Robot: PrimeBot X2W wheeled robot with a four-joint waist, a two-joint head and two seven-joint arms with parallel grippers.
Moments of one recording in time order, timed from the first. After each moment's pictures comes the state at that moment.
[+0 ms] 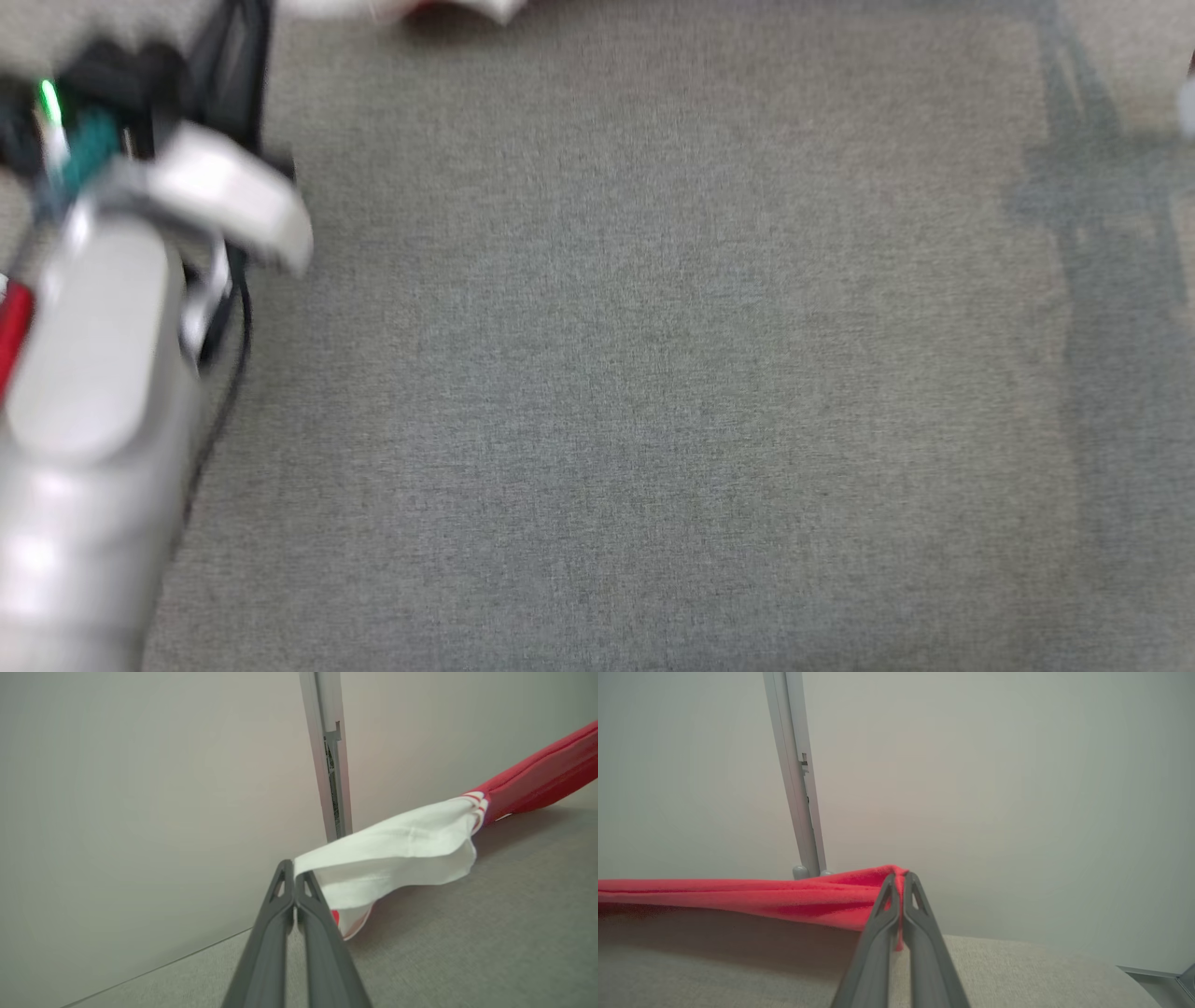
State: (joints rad) left arm -0.94 0.29 -0.34 0.62 -0.23 -0.10 -0.26; right arm -1.16 -0.54 0.57 0.84 0.67 0.13 -0.26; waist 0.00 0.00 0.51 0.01
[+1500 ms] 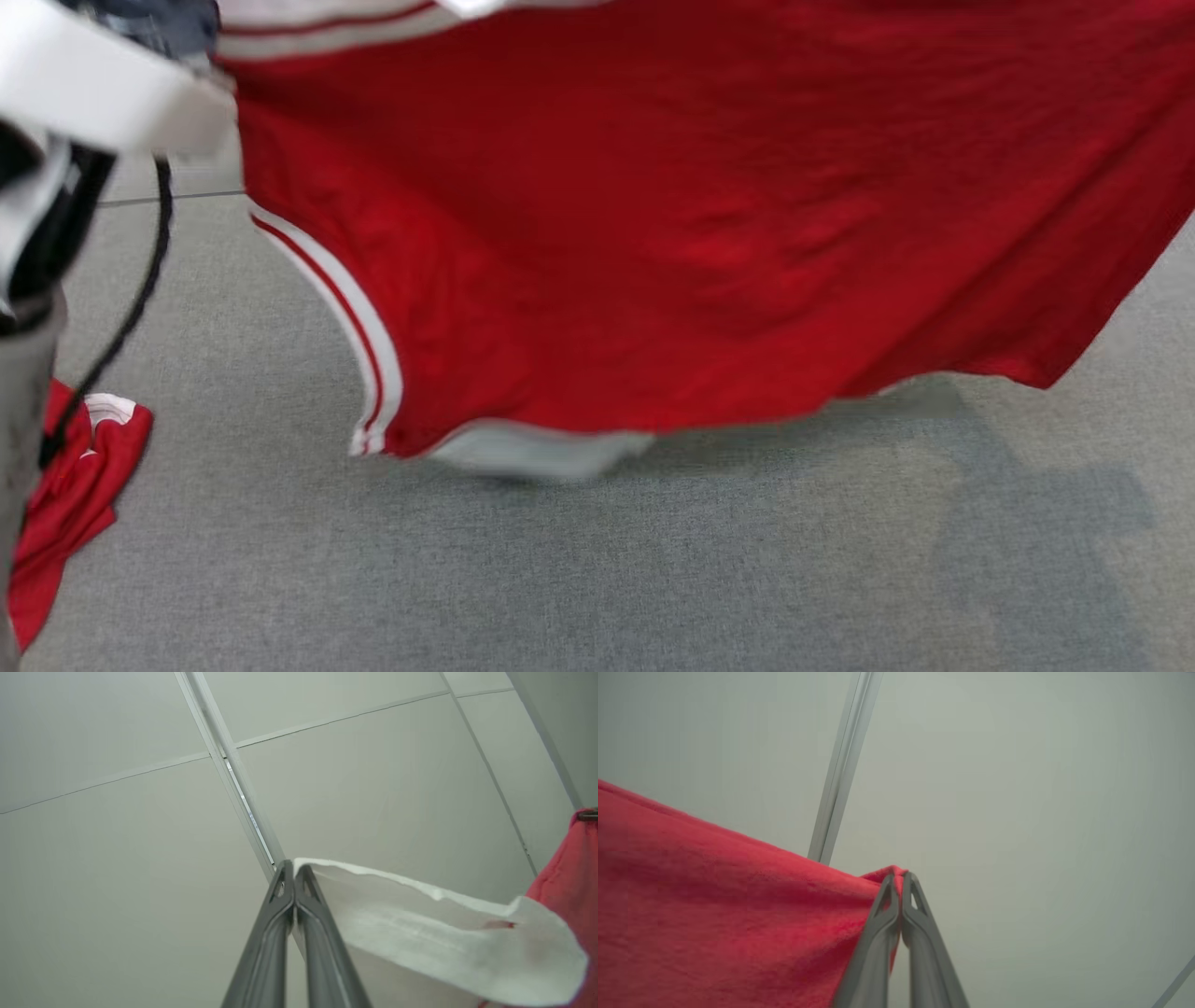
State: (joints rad) left arm -0.92 0.44 -0.27 -0.19 -0.41 -0.07 0.23; right arm -0.83 -0.83 0.37 0.17 0.63 0.13 0.10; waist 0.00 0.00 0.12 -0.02
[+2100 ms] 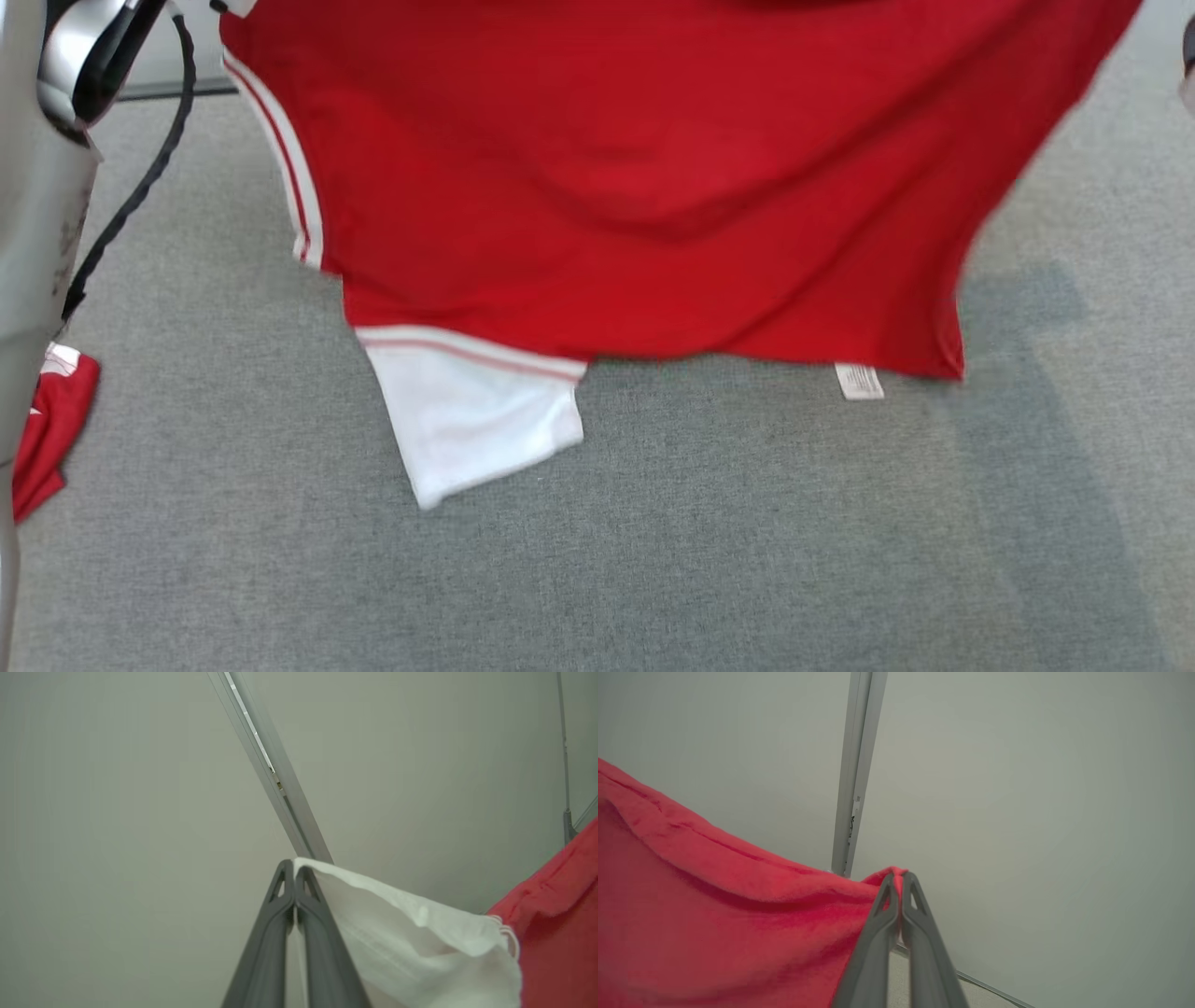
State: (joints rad) left arm -1.23 0.39 -0.49 0.36 -0.39 -0.13 0.16; right arm -1.14 -0.73 0.71 0.42 0.74 0.13 0.21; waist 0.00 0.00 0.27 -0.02
